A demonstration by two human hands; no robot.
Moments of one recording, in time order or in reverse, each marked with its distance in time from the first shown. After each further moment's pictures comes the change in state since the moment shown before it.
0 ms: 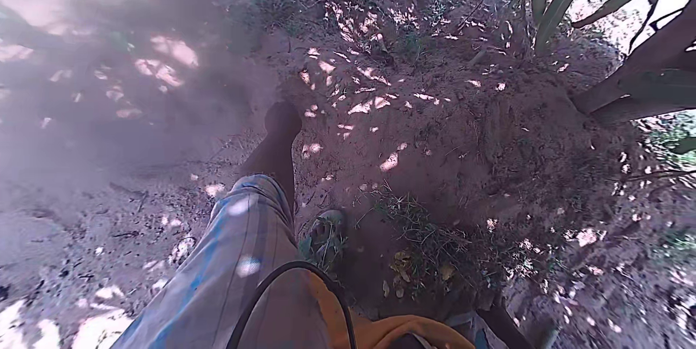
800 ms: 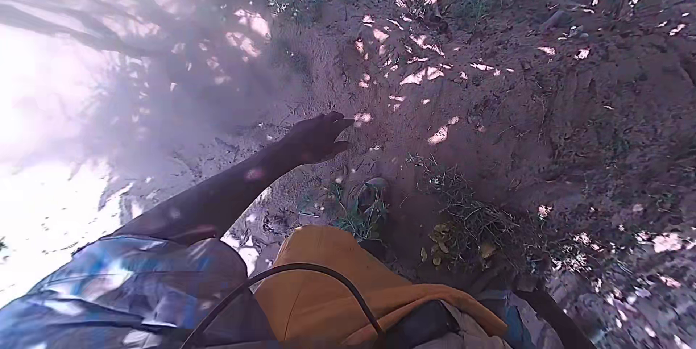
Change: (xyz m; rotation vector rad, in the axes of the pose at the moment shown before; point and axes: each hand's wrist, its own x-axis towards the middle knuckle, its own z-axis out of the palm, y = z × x) left_hand -0.056 -0.119 0.022 0.290 -0.087 0.673; right_hand 0.010 -0.001 -0.012 -0.020 -0.074 0.005
